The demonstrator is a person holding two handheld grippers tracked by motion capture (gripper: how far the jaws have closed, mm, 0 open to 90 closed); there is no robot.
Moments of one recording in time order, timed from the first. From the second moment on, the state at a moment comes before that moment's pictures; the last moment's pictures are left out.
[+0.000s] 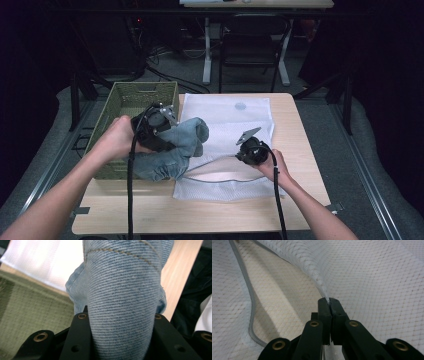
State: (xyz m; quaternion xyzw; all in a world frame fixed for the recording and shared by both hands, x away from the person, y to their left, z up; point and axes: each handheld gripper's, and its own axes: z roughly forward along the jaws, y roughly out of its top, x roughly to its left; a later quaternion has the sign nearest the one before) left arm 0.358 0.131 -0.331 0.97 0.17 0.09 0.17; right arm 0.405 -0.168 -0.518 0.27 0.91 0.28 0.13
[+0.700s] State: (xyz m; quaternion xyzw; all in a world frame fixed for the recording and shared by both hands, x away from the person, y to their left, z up) left arm 0.350 0.082 -0.367 0.97 0.14 0.01 0.20; right arm 0.403 -0.170 -0.515 0.27 0.91 0.29 0.13
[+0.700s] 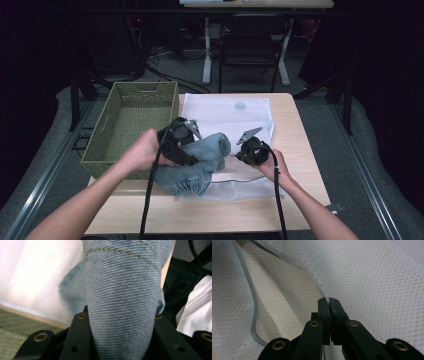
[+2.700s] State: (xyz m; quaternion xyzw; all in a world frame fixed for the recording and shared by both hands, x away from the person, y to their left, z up) left arm 0.349 0.055 -0.438 0.96 0.17 0.01 0.21; right arm 0.391 -0.173 -0.493 0.27 0.90 0.32 0.13
